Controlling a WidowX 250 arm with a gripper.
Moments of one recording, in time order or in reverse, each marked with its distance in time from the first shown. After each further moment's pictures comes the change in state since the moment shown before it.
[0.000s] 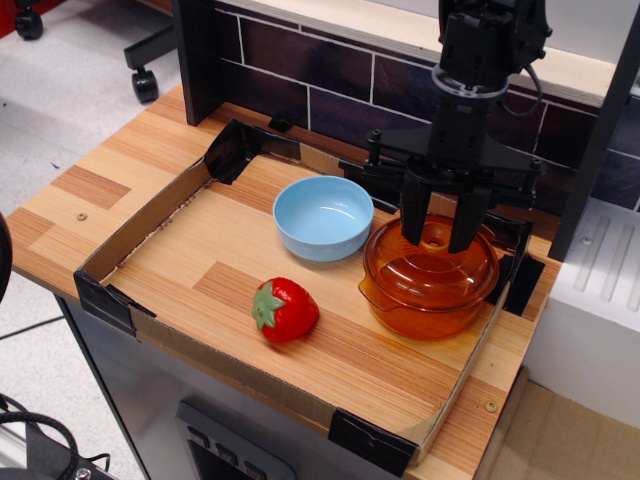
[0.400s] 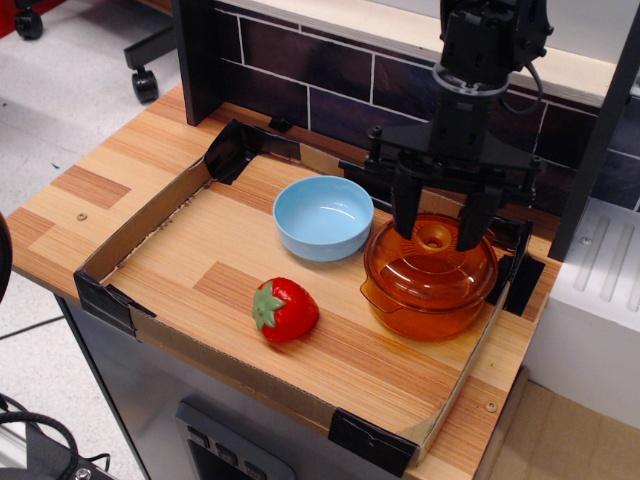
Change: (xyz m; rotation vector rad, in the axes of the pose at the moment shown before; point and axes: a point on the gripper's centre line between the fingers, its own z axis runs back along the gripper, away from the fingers) arm 0.002 0.002 0.003 0.008 -0.003 -0.012
